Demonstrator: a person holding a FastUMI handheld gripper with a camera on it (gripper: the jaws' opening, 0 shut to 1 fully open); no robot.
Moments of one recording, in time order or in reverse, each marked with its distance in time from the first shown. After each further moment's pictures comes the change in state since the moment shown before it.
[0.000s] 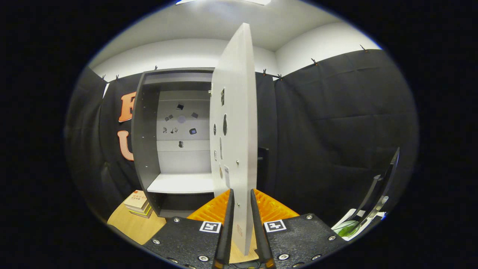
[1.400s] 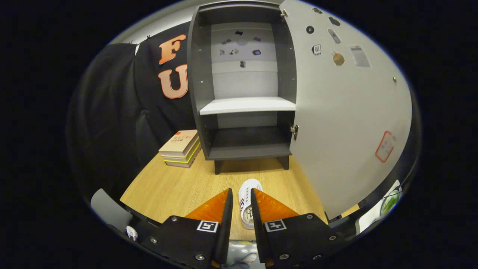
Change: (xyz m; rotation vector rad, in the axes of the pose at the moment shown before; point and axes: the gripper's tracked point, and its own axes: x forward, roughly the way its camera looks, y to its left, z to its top) arm 0.006 0.219 -0.286 -0.059 0.516 0.344
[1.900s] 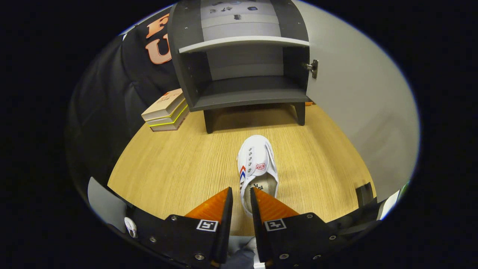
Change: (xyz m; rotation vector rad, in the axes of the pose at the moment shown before) arm 0.112 0.001 -0.113 0.039 0.271 0.033
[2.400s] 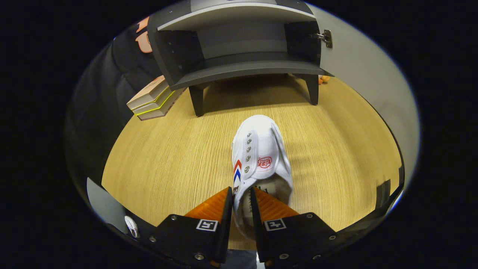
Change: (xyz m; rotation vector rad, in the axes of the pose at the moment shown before) arm 0.074 -0.004 -0.027 0.037 0.128 0.024
